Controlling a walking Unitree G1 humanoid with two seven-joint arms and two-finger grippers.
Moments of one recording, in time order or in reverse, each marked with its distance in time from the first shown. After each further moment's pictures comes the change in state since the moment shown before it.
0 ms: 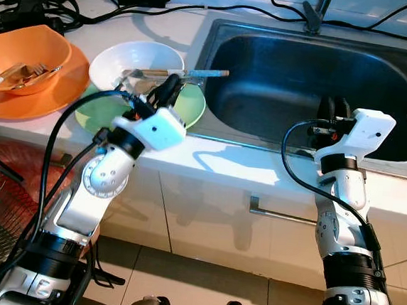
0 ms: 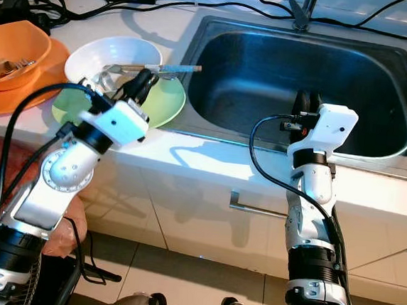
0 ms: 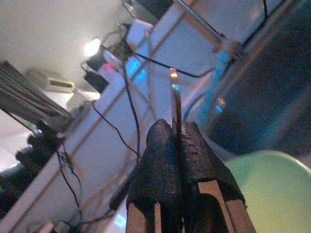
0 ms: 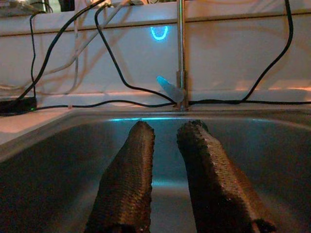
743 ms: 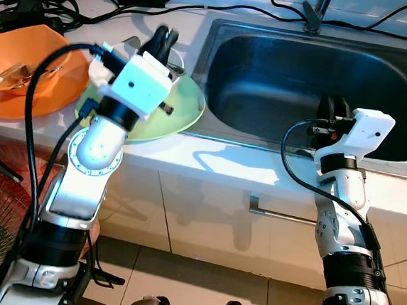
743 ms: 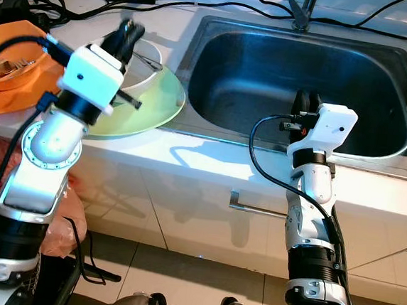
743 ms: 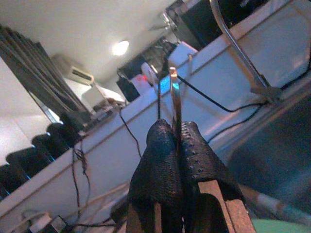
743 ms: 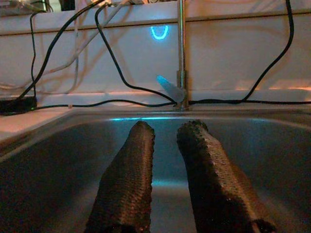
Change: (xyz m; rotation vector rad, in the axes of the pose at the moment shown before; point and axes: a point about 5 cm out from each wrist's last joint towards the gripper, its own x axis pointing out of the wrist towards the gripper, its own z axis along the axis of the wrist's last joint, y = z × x) left arm 0.012 0.031 0.017 -0.201 -0.031 0.137; right arm 0.000 0.001 0.000 0.001 0.002 0.003
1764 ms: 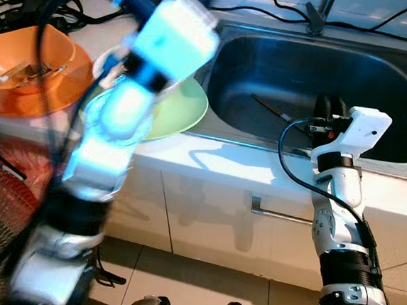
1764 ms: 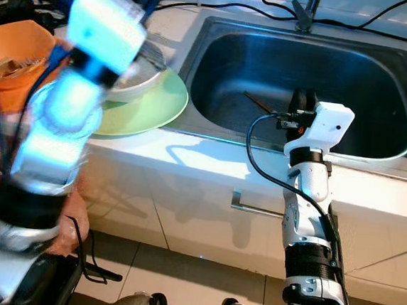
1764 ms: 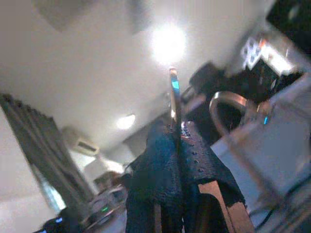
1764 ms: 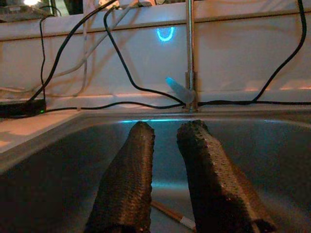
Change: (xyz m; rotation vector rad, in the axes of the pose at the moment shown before) left arm 0.048 -0.002 0.078 -0.047 -0.377 0.019; right arm 0.002 0.005 -0.001 0.016 -0.002 0.007
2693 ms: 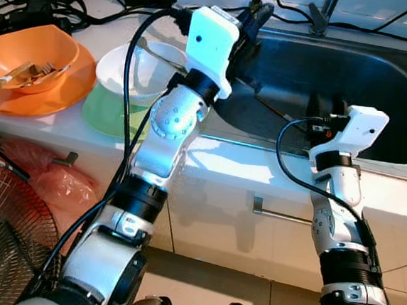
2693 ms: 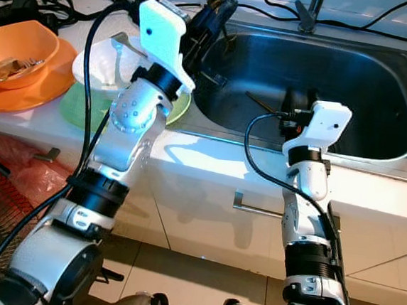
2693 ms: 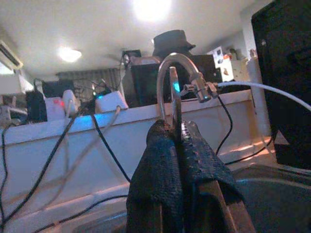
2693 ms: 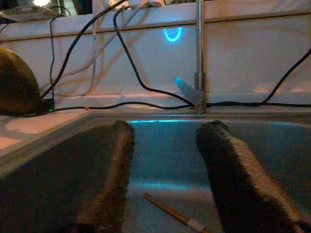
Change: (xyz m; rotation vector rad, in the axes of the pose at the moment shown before) left arm 0.013 -0.056 -0.056 -0.565 0.188 -0.025; right arm 0.001 0.002 0.001 -0.008 0.000 0.028
